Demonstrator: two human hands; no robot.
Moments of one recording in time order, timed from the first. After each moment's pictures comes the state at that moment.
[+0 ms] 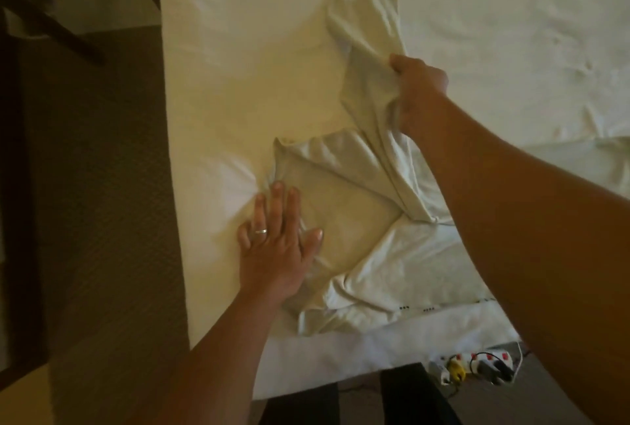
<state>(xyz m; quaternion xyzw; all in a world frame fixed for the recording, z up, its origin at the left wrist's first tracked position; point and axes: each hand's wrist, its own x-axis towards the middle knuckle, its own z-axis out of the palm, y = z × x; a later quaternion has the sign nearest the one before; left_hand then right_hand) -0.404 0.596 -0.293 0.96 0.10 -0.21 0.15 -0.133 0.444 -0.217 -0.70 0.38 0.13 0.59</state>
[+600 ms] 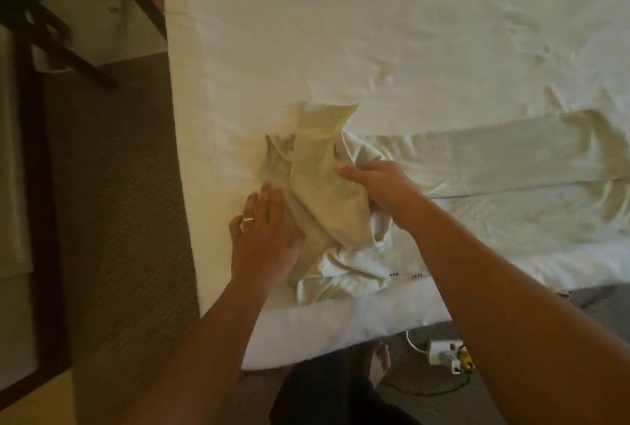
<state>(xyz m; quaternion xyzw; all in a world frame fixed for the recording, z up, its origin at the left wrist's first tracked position) -0.420 0.606 -0.256 0.98 0.07 -0.14 0.11 -0.297 0.410 -0.191 -0.75 0.20 0.37 0.51</state>
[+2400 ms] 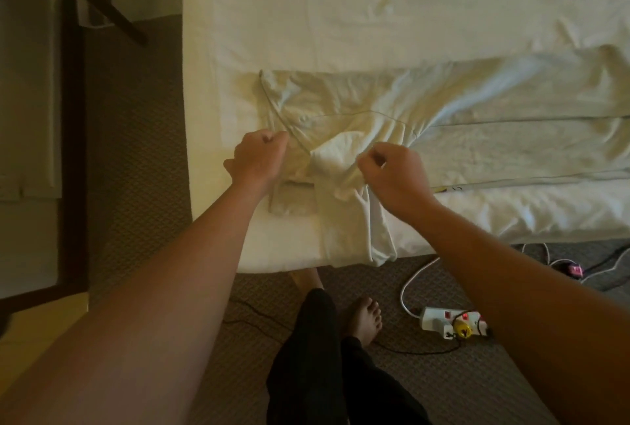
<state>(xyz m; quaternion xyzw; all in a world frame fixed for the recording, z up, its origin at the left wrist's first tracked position) -0.436 0.559 -0.208 0.85 0.35 -0.13 0.37 -0.427 0.346 -0.194 -0.90 0.00 0.20 0.39</state>
